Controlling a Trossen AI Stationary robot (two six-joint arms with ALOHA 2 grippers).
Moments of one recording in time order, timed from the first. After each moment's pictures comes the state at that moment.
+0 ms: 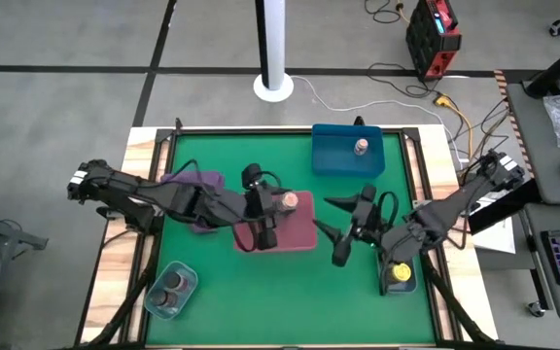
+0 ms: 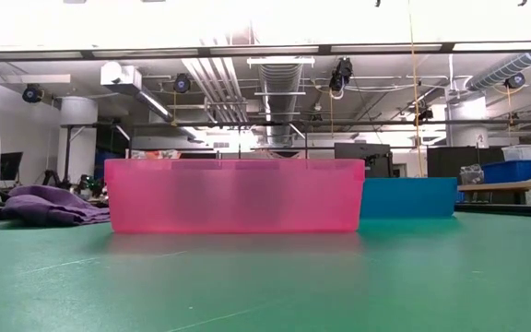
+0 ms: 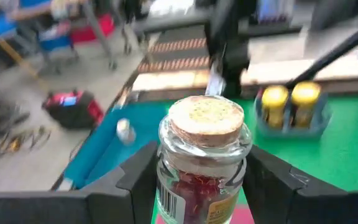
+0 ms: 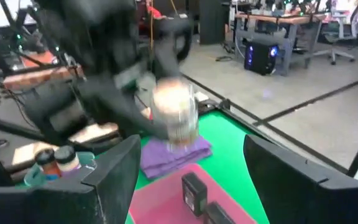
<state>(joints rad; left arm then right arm) -0.28 1.49 1.44 -0.33 -0.57 0.01 0.56 1.36 1.26 -0.21 0.99 0.35</state>
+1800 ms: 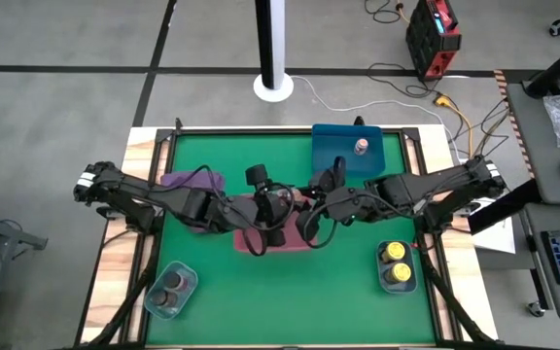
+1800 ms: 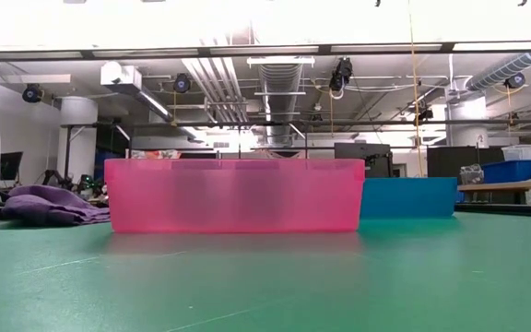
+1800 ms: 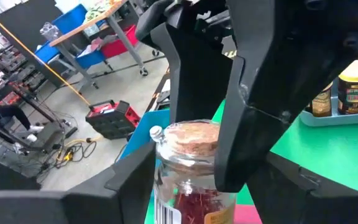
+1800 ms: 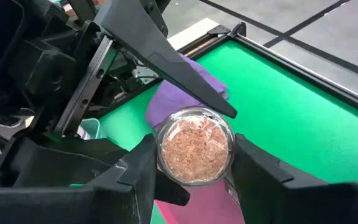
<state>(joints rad) -0.27 1.56 1.44 -0.28 -0.70 0.18 0.25 1.57 1.61 -0.63 0.54 0.64</state>
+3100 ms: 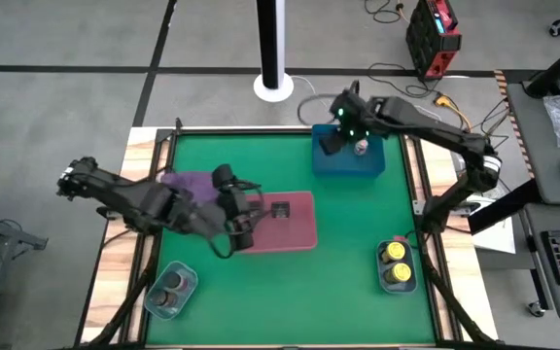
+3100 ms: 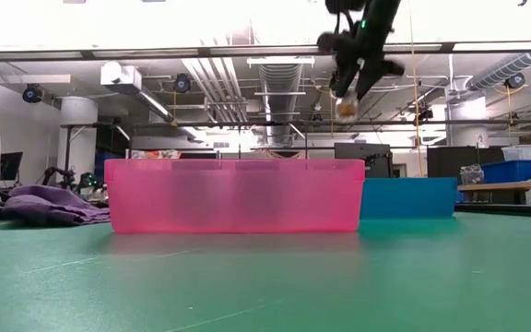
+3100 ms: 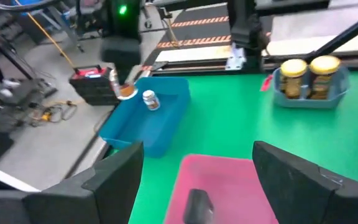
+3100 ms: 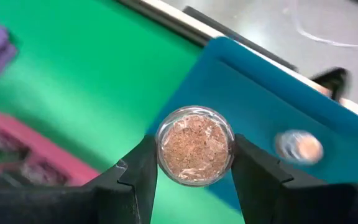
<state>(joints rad) -0.38 1.39 1.46 -0.66 -0.75 -0.14 -0.49 1.57 1.59 -1.07 0.16 0.48</state>
